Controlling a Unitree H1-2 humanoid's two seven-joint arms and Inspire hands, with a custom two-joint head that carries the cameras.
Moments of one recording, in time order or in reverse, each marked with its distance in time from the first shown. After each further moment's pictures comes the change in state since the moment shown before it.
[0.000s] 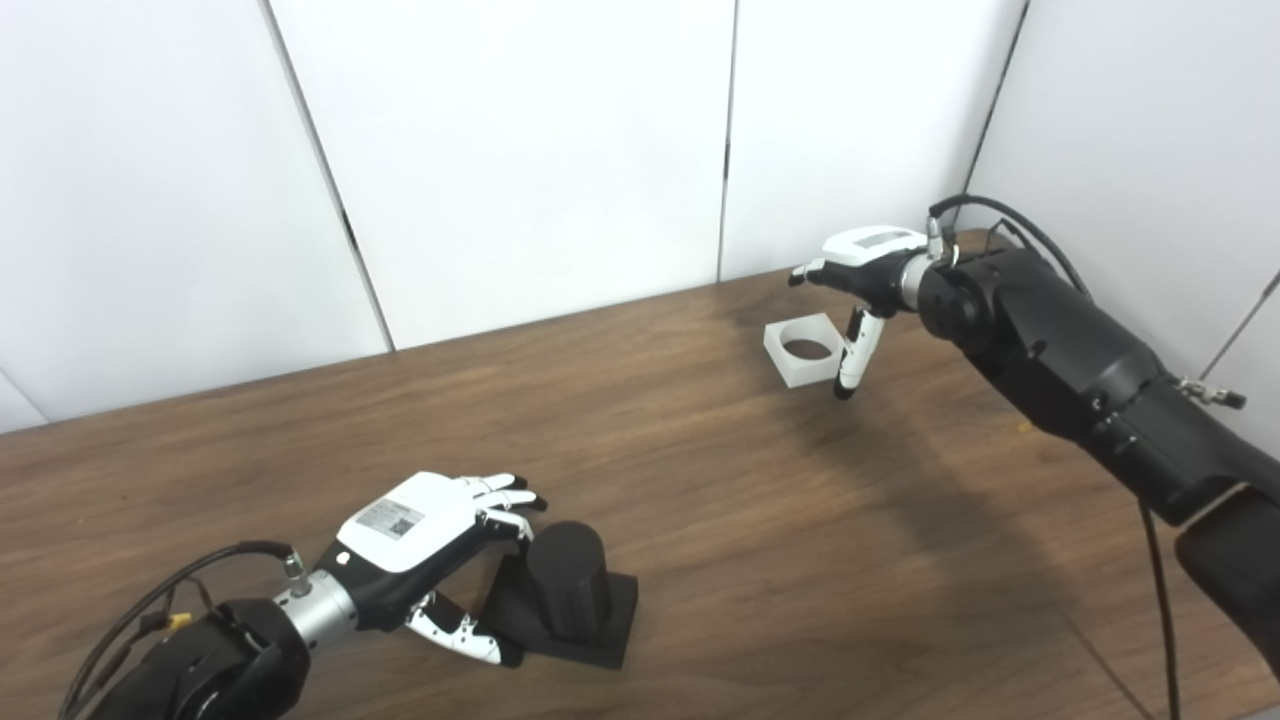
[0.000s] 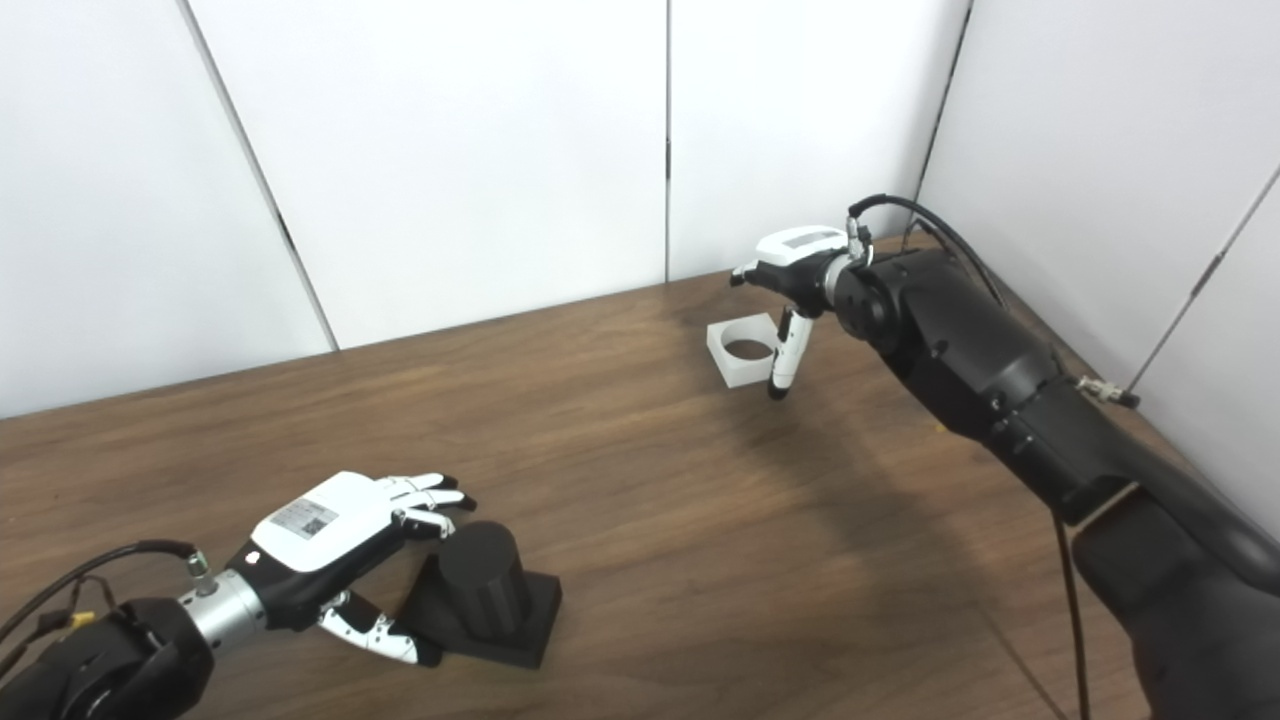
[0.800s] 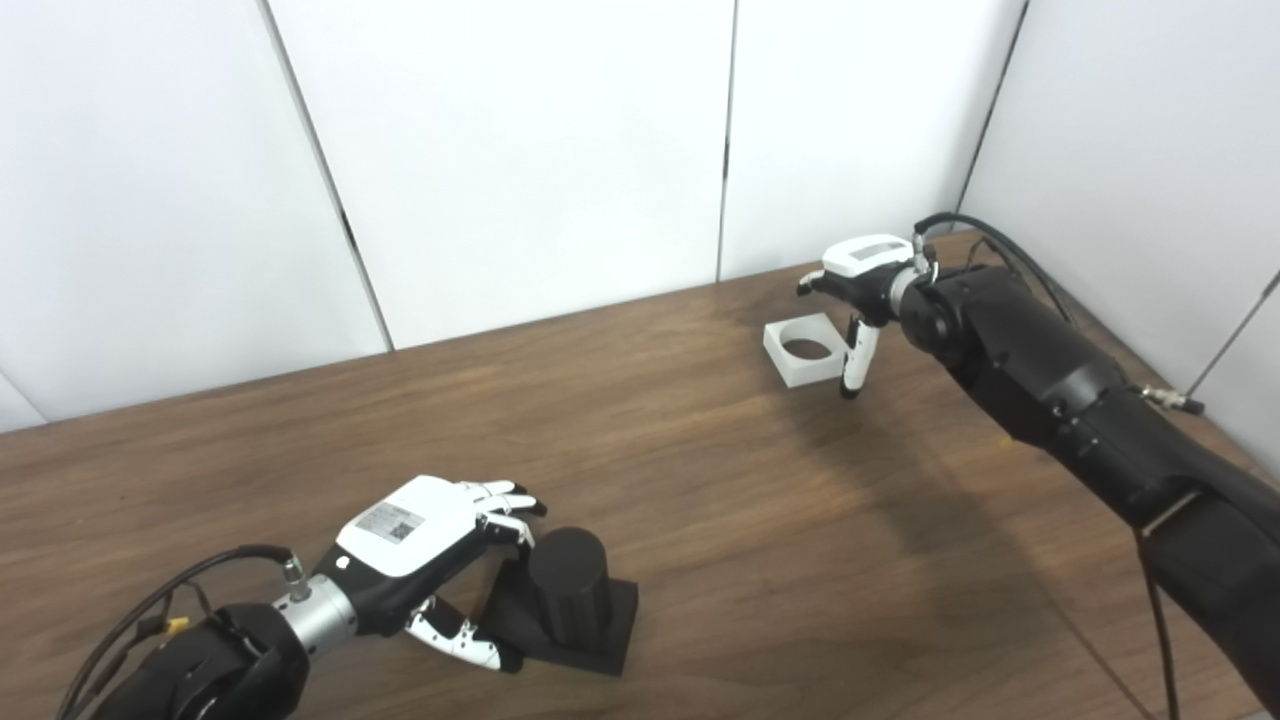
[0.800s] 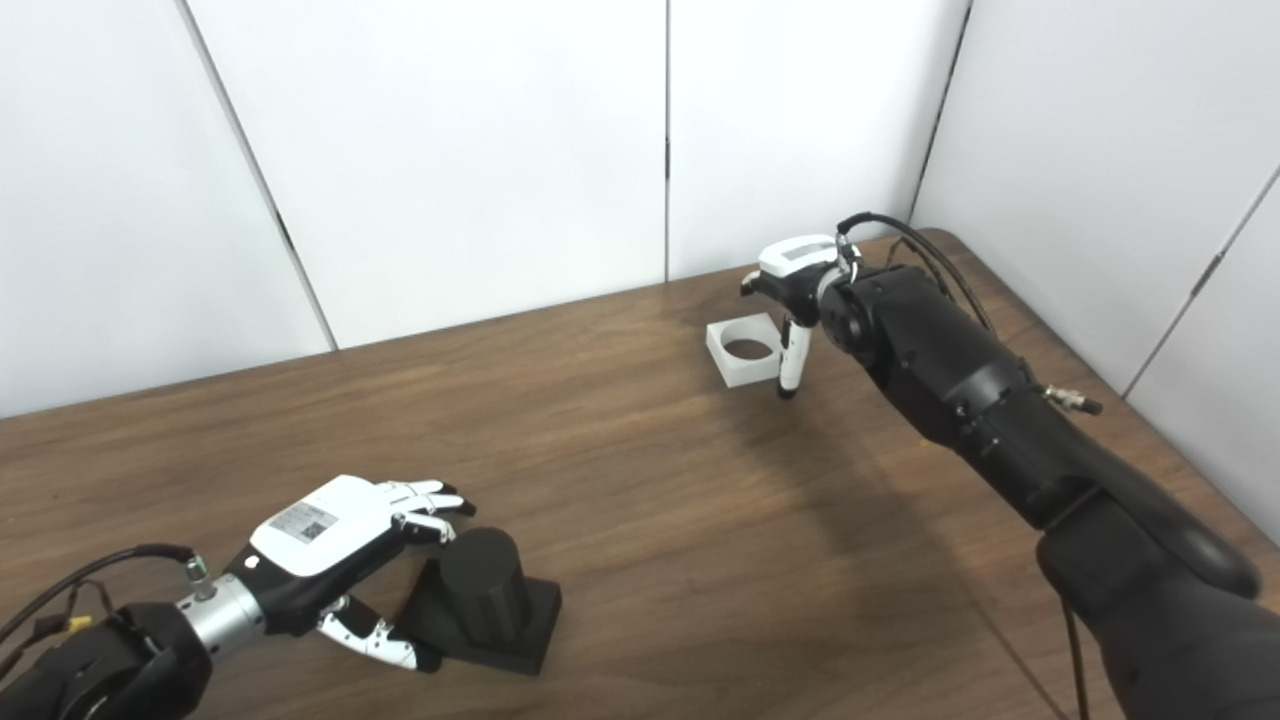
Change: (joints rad) left arm 0.014 0.007 0.003 -0.037 0.000 0.021 -0.016; right arm -0.016 0.046 0.013 0.133 -0.055 -0.012 -0.050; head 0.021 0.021
